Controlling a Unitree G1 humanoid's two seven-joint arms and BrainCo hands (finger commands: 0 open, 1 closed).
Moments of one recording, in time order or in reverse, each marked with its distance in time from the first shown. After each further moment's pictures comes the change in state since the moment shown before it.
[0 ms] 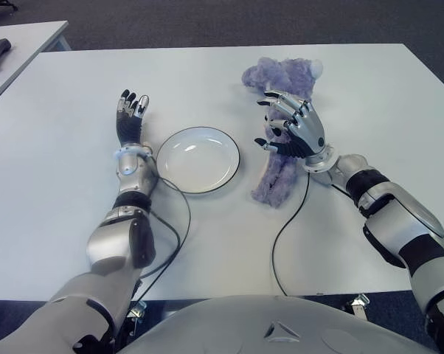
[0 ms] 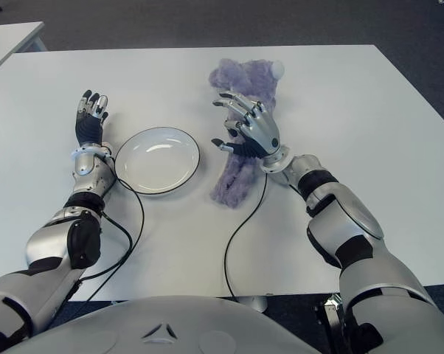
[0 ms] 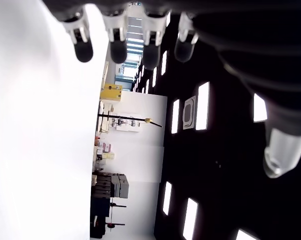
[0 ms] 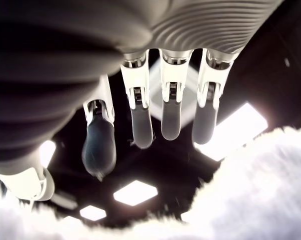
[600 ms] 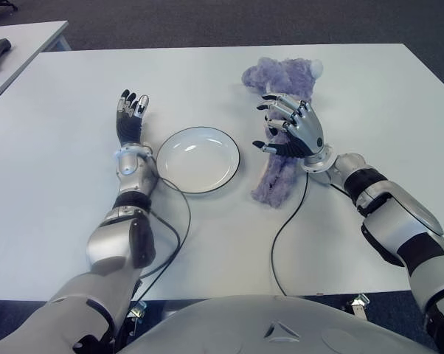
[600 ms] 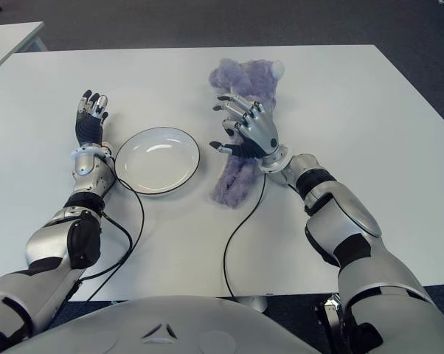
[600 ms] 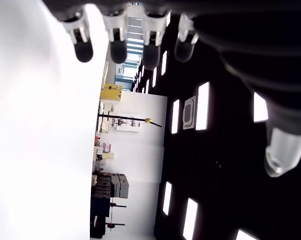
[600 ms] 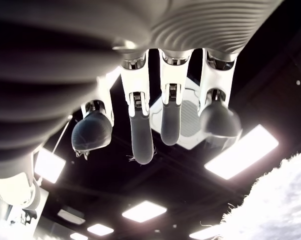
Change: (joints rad) left arm 0.000 0.000 0.000 0.000 0.000 0.000 0.000; right arm -0.013 0.006 0.013 0.025 -0.001 -0.026 -0.011
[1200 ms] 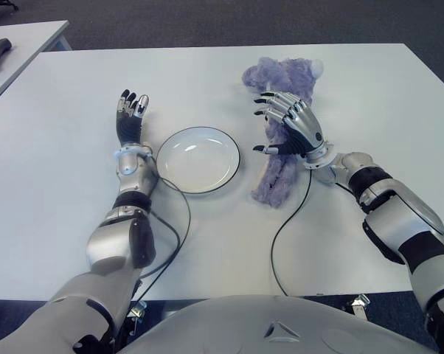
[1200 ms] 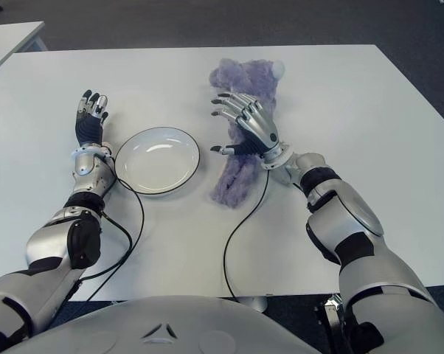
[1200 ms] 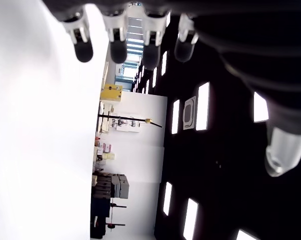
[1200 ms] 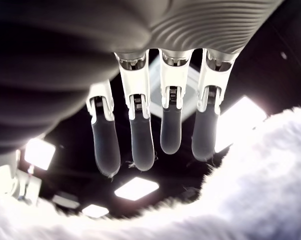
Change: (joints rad) left arm 0.000 0.000 0.000 0.000 0.000 0.000 0.000; right arm -0.014 -0.017 -0.050 0.049 0.125 -0.148 0.315
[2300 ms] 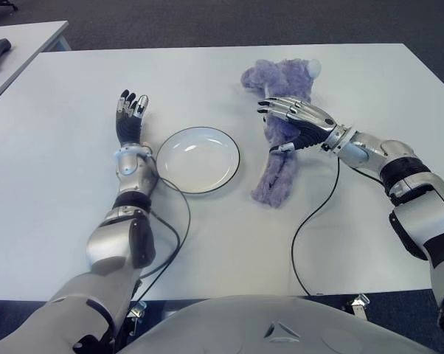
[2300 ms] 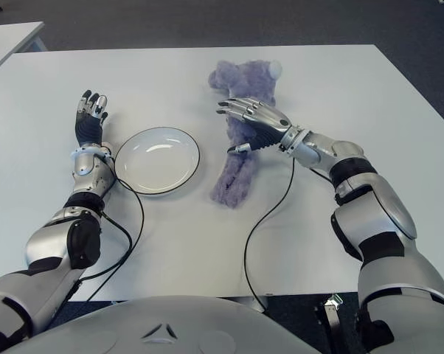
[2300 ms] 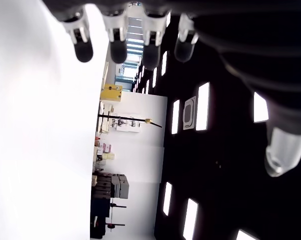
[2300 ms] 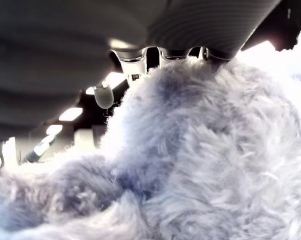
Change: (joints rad) left arm 0.001 0.001 0.001 0.000 -0.005 0.001 0.000; right arm -0.028 -0.151 -0.114 -0.058 0.288 -0.146 0.886
